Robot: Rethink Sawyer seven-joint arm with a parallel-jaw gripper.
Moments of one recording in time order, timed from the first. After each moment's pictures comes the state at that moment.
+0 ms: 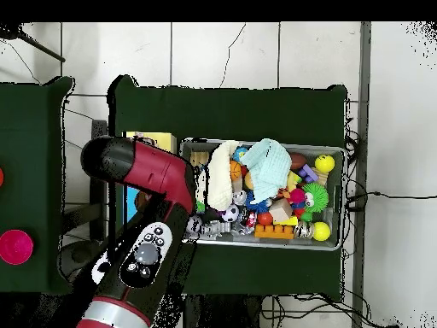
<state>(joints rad) 0.36 -0.28 -0.53 1.32 0.71 0.71 2.88</state>
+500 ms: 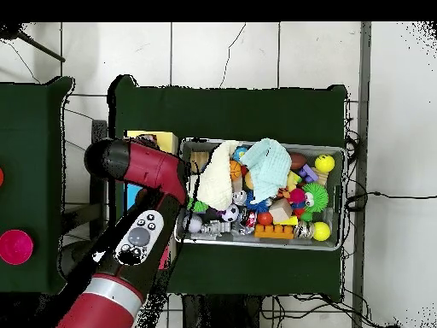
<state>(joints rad) 0.39 -0.15 -0.57 1.23 0.72 0.59 2.88</state>
